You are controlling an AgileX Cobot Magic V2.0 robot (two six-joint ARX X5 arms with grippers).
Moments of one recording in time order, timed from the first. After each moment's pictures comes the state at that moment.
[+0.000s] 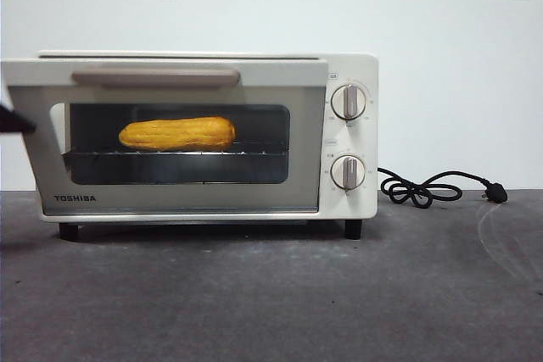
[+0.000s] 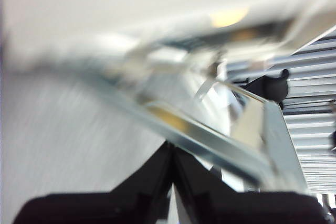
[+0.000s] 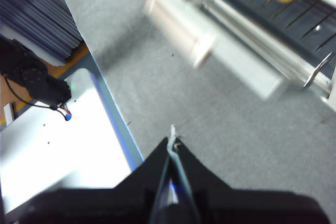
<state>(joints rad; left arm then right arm) 0.31 1.60 0.92 -0.64 1.22 0.04 0.44 1.28 1.32 -1.00 -0.69 -0.26</state>
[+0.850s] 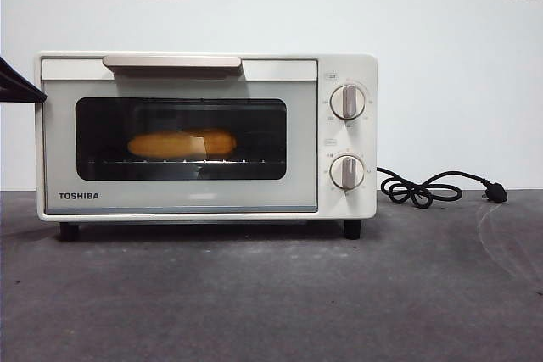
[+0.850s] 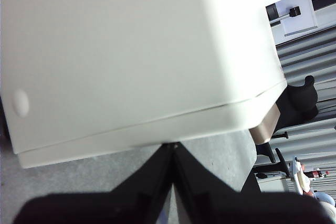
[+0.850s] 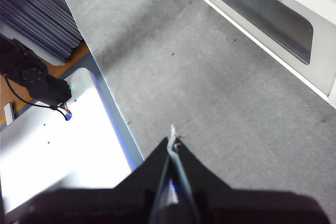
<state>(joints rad) 0.30 1.60 1.07 -0.56 1.16 -0.02 0.44 1.28 1.32 -1.00 -0.69 -0.26</state>
